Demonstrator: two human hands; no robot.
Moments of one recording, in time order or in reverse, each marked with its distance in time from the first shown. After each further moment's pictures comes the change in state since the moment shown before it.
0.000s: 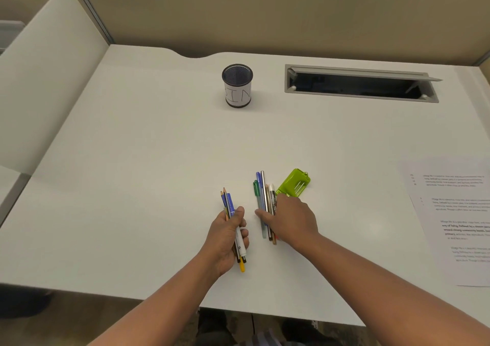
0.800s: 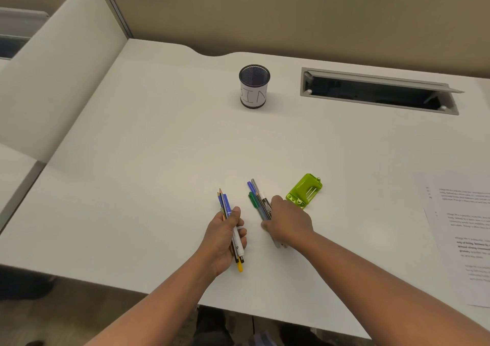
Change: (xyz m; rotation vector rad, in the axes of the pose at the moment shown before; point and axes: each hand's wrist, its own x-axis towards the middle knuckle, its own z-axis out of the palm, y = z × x) left_hand 0.000 0.011 -0.021 -0.068 0.044 -0.010; right_hand 0.011 -0.027 0.009 -0.136 -0.213 -0.058
